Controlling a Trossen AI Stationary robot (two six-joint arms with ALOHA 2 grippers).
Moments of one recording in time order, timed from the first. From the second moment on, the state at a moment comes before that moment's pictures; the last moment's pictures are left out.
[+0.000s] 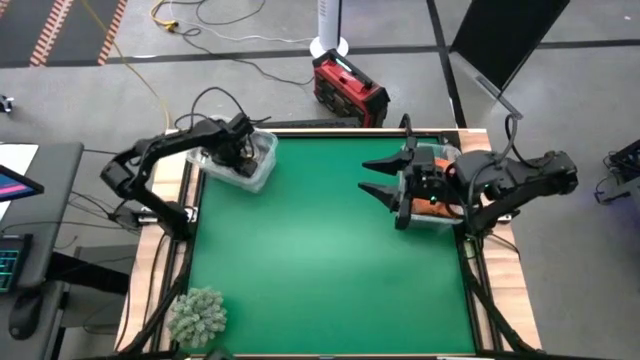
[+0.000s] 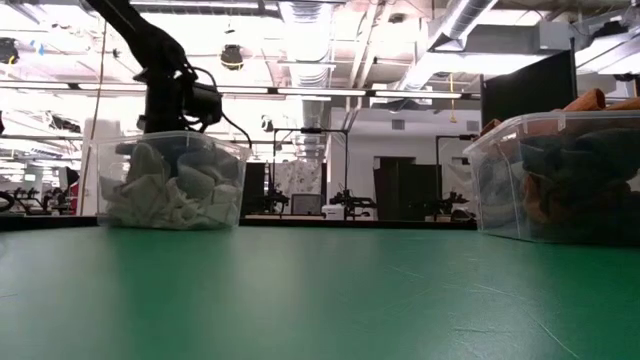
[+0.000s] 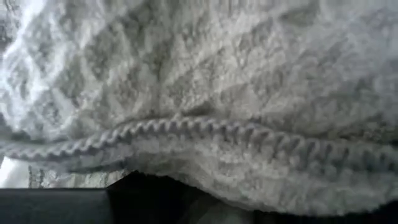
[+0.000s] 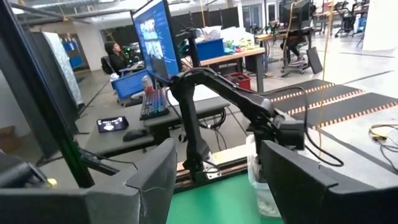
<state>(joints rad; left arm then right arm) 0.87 1.54 0.95 -0.89 -0.14 -0.22 0.31 1.22 1.50 -0.28 0.52 0.18</state>
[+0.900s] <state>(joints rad) 0.85 1.11 1.17 -1.03 -0.08 -0.22 0.26 1.09 1.50 -0.59 0.52 0.27</state>
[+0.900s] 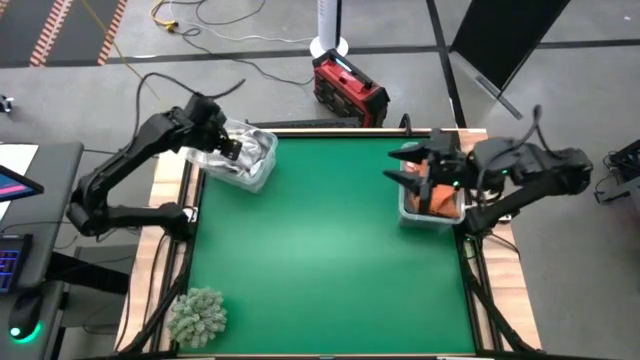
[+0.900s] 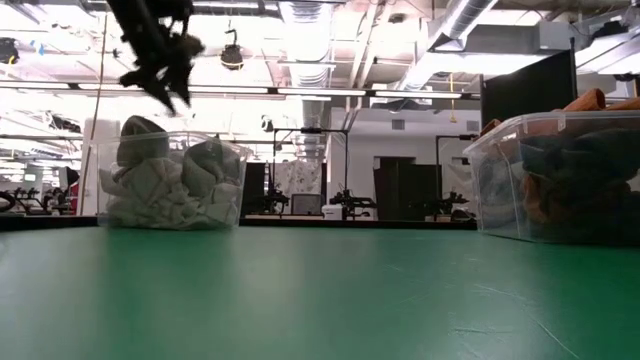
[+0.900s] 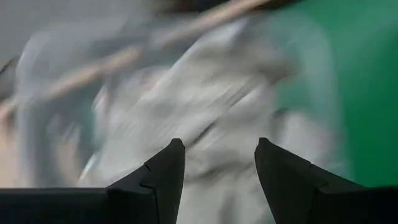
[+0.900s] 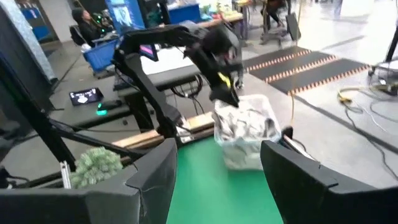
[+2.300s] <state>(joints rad) 0.10 0.63 0.21 0.67 -0.25 -0.56 0.35 0.01 0.25 -0.02 0.46 0.52</state>
